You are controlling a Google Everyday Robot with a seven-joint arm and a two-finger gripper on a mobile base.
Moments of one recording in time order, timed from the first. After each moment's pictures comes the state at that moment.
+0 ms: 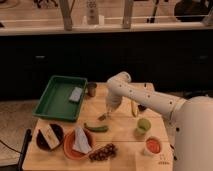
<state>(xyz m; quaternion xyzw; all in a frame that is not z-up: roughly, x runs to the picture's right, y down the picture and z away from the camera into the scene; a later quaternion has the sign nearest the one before) 0.041 0.142 0.880 -0.29 -0.19 -0.31 0.88</state>
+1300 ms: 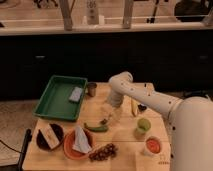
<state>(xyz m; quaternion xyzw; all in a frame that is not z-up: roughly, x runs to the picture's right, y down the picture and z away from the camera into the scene) 0.046 0.141 0.889 -0.31 -0.22 -0.30 0.88</state>
